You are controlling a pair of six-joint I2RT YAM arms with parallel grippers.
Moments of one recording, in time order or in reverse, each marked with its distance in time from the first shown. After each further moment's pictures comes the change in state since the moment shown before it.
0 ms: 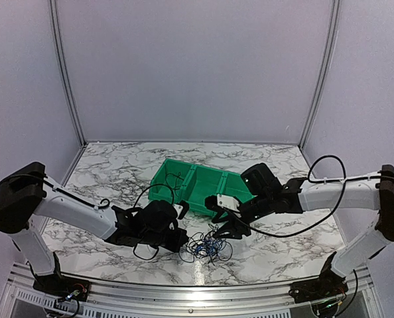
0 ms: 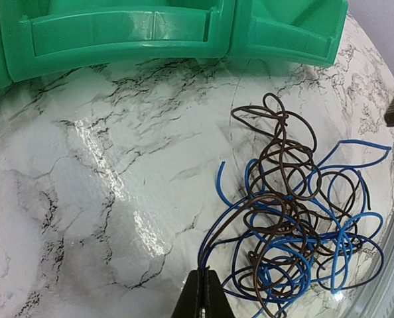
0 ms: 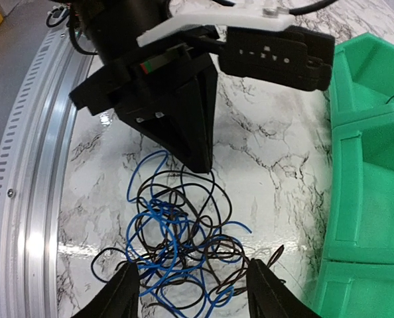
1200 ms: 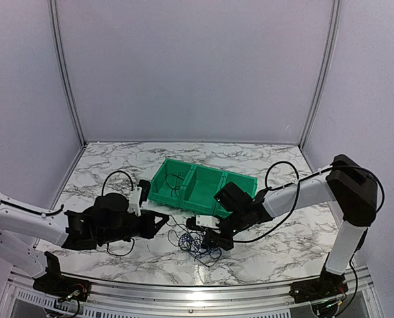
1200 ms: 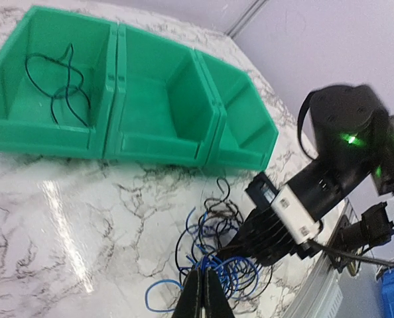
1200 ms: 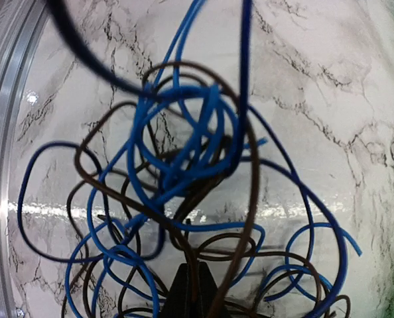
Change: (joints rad) left arm 0.034 -0.429 -0.317 0.262 -0.106 -0.124; right arm 0.094 0.349 0.103 0.055 0.082 0.039
